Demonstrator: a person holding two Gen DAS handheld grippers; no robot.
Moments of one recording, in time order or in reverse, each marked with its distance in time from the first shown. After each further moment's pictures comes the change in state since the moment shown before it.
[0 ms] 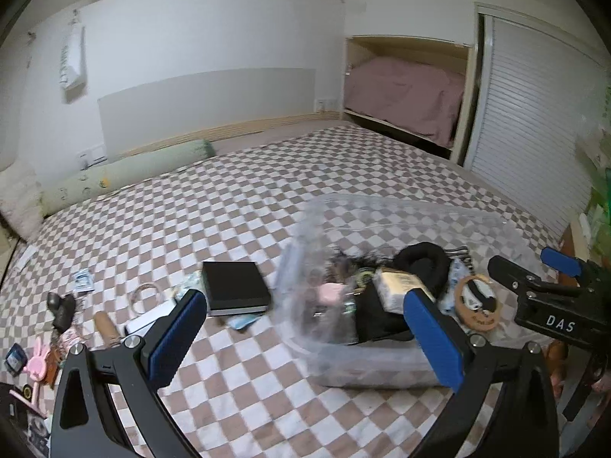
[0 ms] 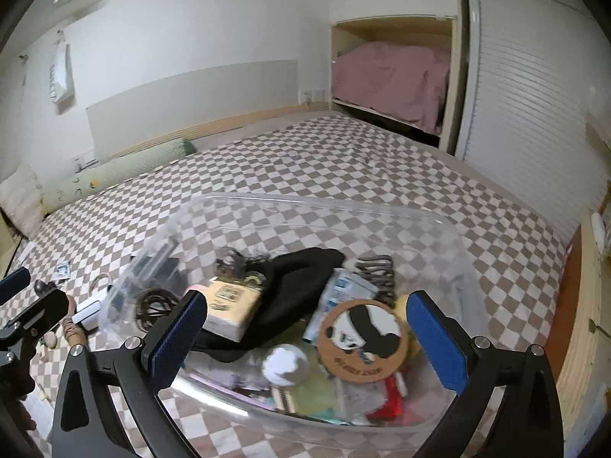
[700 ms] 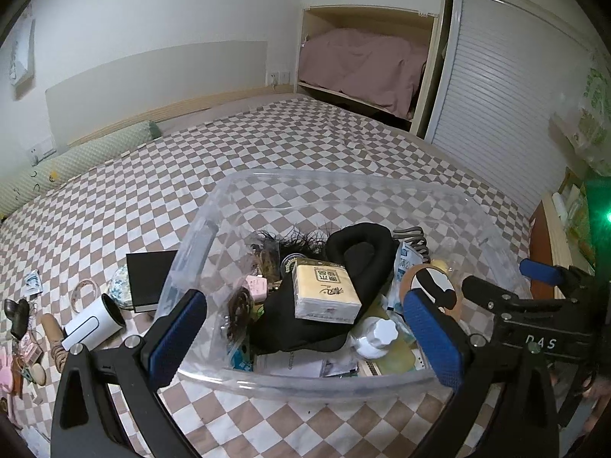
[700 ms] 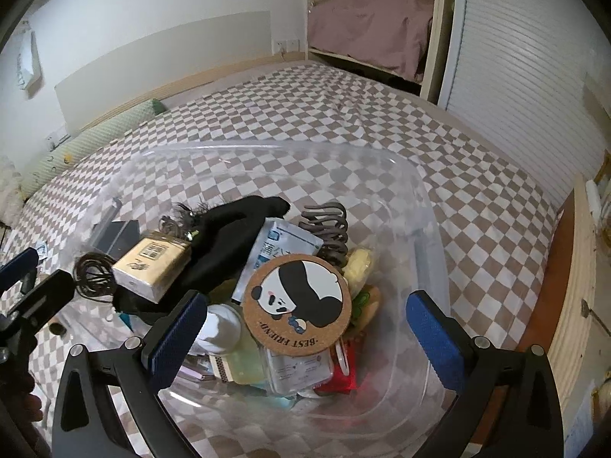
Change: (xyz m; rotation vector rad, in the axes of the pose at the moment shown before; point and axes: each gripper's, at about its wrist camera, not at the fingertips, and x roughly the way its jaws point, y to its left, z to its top) left arm 0.042 -0.072 0.008 0.046 0.103 -0.163; right arm 0.022 -0.060 -0.008 0.035 0.183 -0.064
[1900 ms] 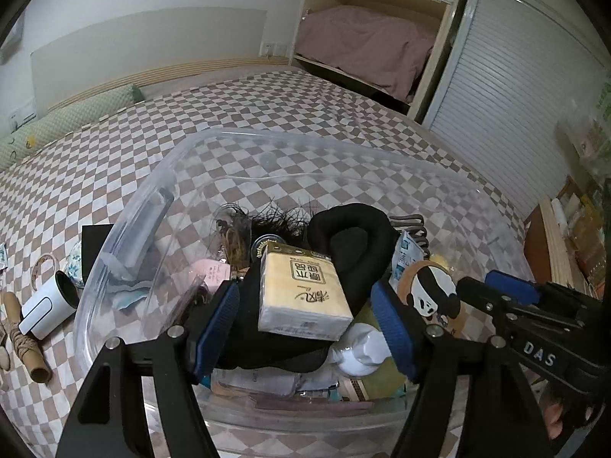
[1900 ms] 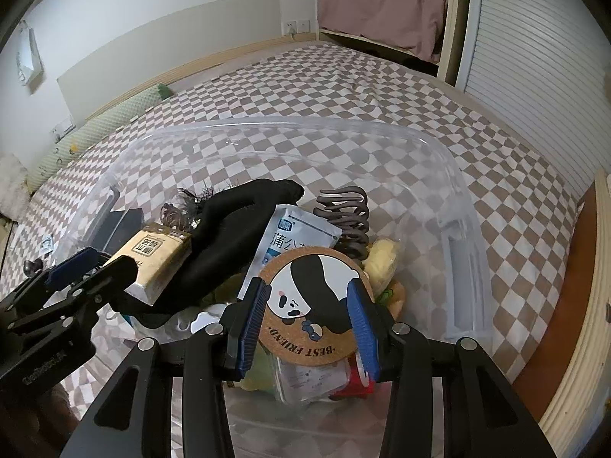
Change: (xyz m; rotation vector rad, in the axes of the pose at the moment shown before) left arm 0.057 -0.008 -0.001 -0.066 0.096 -0.068; right arm 0.035 -0.001 0.003 -0.002 0.088 0.051
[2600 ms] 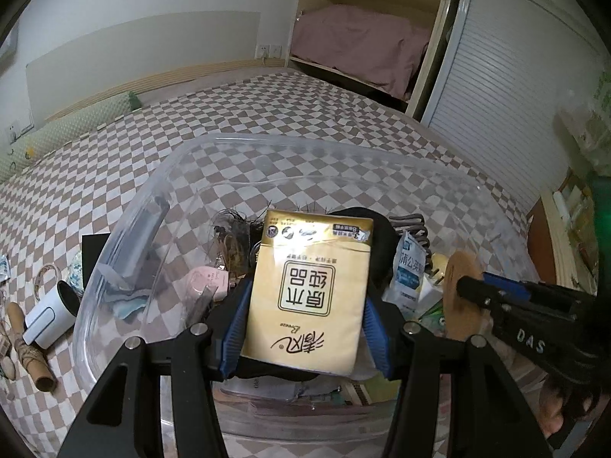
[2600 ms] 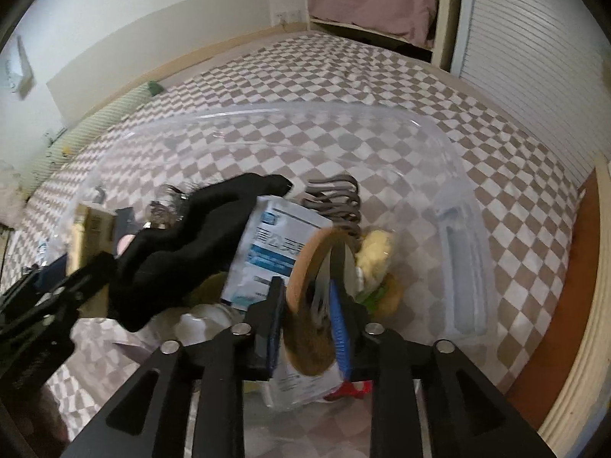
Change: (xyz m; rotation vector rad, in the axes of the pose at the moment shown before) left arm 0.005 -0.005 0.003 0.017 -0.009 0.008; right arm 0.008 -0.006 0.002 0.030 0.022 0.009
